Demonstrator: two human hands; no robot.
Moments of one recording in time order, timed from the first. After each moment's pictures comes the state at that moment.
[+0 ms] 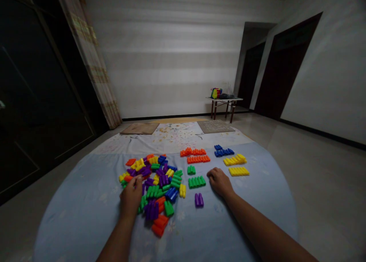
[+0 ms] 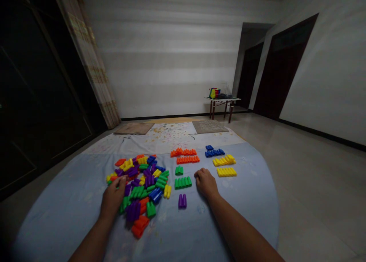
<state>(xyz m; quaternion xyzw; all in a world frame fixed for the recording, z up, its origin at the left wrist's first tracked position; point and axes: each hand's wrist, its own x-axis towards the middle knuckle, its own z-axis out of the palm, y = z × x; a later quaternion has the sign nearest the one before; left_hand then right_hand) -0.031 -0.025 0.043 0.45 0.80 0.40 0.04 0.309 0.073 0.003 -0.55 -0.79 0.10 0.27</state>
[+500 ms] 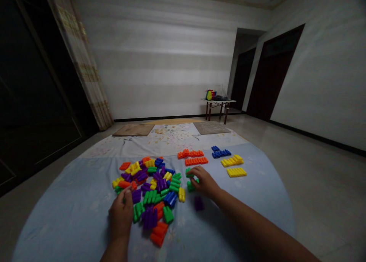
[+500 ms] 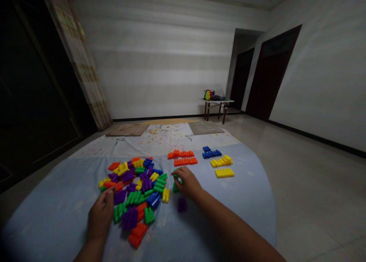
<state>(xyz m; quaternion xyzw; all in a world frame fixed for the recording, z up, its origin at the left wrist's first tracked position) -0.043 -0.042 0.018 0.41 0.78 0.46 0.02 0.254 0.060 0.043 -0.34 -0.86 0.14 0.35</state>
